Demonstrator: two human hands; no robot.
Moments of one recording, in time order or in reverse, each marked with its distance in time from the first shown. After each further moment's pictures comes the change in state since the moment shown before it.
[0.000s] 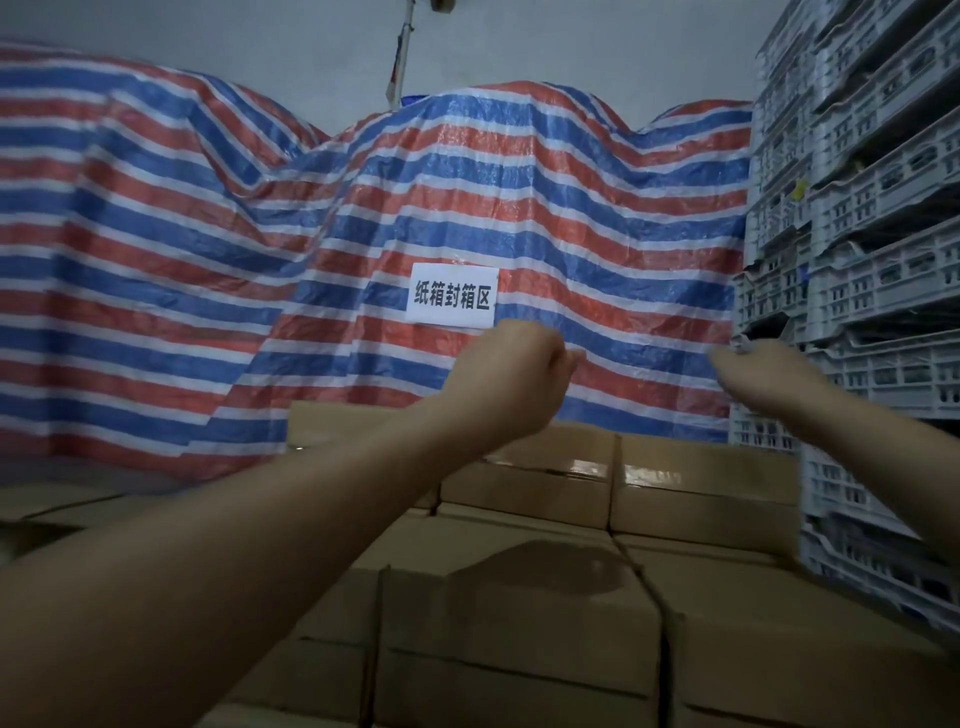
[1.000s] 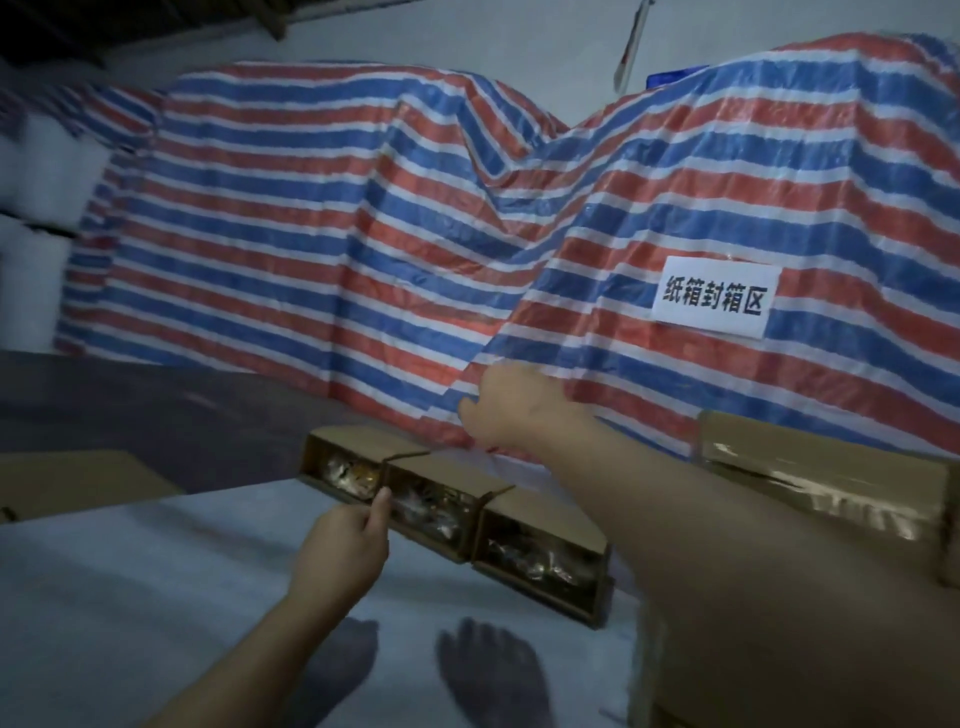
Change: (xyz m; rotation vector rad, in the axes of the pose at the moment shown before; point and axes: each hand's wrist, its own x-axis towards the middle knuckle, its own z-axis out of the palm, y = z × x) left_hand -0.336 -0.379 -0.140 -0.009 0.237 -1.054; right_hand -0.222 -0.412 0.368 -0.336 -0.547 -0.820
